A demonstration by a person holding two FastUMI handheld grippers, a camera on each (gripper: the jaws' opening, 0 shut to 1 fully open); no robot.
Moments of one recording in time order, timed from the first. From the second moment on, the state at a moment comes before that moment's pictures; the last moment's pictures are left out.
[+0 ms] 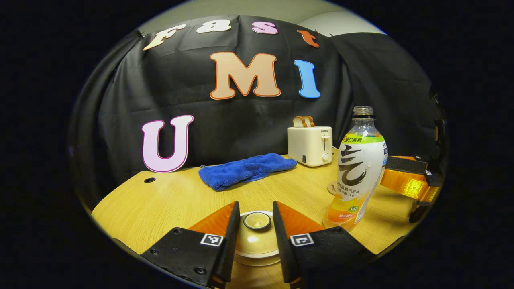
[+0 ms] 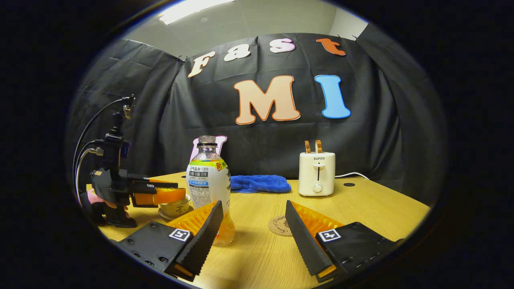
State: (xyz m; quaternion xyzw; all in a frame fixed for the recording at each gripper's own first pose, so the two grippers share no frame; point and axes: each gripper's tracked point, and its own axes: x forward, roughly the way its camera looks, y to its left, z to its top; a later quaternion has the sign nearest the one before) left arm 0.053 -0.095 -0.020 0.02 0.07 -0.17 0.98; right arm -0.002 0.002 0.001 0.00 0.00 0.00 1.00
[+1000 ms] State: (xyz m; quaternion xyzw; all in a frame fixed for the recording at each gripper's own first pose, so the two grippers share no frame) left arm 0.032 -0.050 0.003 -0.02 0.00 -0.10 0.99; right arm -0.002 0.002 0.001 0.00 0.00 0.00 1.00
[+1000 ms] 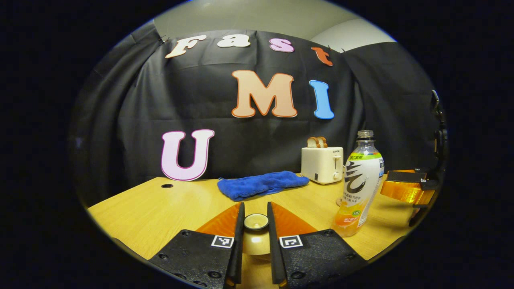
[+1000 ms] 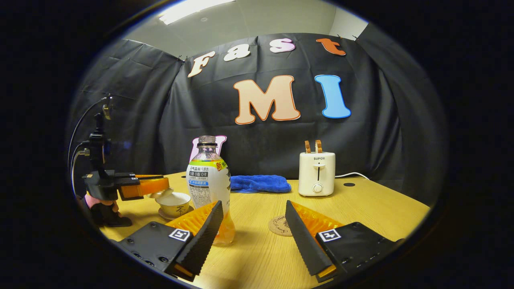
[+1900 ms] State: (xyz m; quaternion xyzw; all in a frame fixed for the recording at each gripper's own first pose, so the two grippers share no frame) left arm 0.008 0.017 0.002 -0.02 0.00 -0.03 1.00; right arm 0.029 0.061 -0.012 0.00 0.03 0.11 0.99
